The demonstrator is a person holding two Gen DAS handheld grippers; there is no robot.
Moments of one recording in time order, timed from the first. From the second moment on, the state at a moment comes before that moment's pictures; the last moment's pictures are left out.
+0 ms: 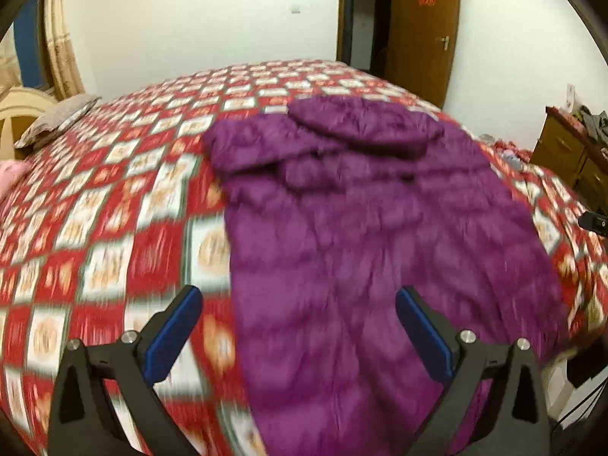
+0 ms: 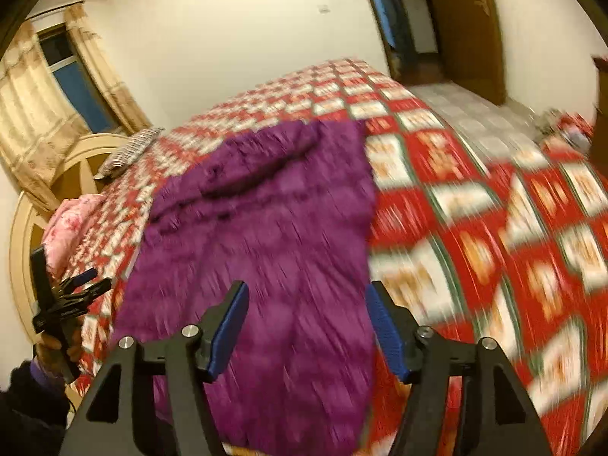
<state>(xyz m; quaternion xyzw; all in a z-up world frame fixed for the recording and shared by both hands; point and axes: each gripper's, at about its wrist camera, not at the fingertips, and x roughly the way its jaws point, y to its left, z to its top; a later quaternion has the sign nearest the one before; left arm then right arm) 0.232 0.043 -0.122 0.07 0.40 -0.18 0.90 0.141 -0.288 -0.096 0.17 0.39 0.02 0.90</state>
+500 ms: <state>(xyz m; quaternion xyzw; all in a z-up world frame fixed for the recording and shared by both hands) 0.188 0.044 -0.150 0.13 0.42 -0.07 0.89 0.109 -0.269 -0.154 0.23 0.43 0.01 0.87</state>
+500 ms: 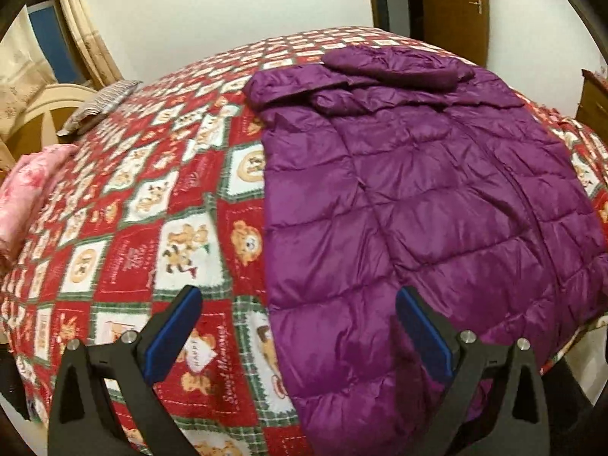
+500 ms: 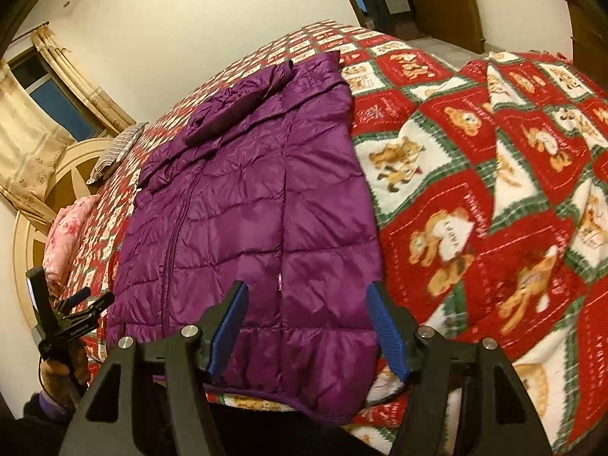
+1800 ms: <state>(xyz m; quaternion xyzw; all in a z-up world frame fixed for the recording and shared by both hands) 0.141 0.086 -0.192 -0.06 0.51 -0.25 0.82 0.099 -0.248 -0.211 0.20 0.51 0.01 0.84</state>
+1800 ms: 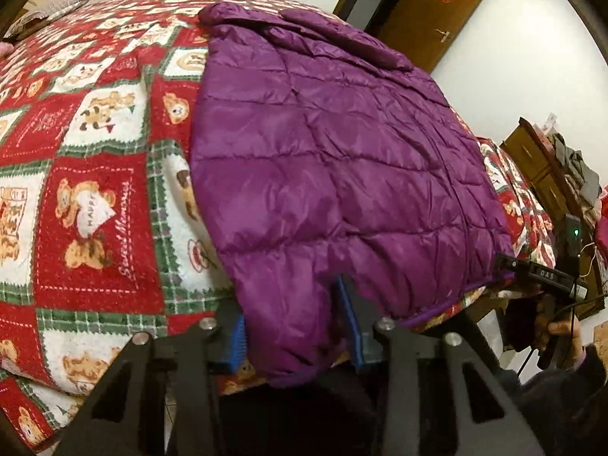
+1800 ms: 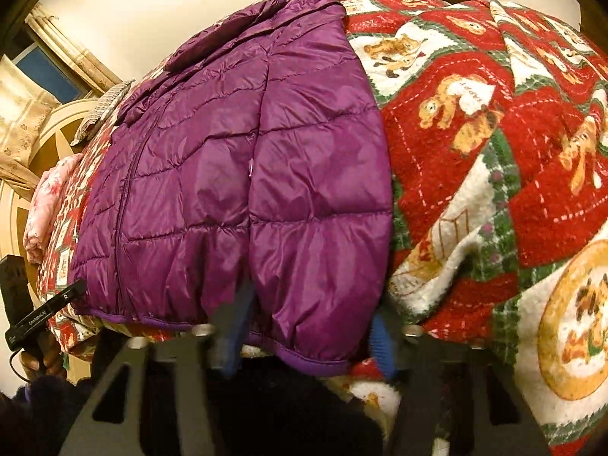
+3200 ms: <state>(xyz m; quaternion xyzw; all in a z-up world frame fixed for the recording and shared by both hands) 0.229 0.132 -0.010 -0.19 0.30 -0.31 0.88 0.220 -0.273 0.016 0.26 0.23 0.26 0.90</state>
